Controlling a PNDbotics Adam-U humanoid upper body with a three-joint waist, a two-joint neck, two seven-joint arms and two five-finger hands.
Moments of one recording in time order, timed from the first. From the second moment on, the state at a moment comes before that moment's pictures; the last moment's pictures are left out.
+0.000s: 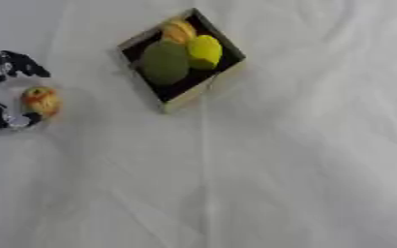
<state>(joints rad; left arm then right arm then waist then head) -0.65 0.93 -0.30 -1.44 -0.52 -0.09 -0.50 -0.37 -0.96 -0.07 -1.99 -0.19 -0.24 -0.26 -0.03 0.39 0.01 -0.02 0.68</state>
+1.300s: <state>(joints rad) -0.67 0.91 -0.29 -1.57 -0.65 -0.09 -0.46 -0.36 -0.94 -0.07 -1.99 -0.20 -0.22 -0.25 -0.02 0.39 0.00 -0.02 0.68</state>
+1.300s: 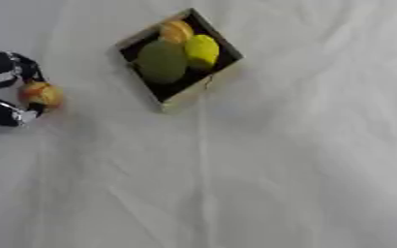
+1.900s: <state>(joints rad) -0.96 0.75 -0.29 -1.56 -0.60 -0.06 -0.47 -0.38 -0.94 -0.07 -1.99 -0.22 -0.21 -0.23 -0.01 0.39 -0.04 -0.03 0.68</state>
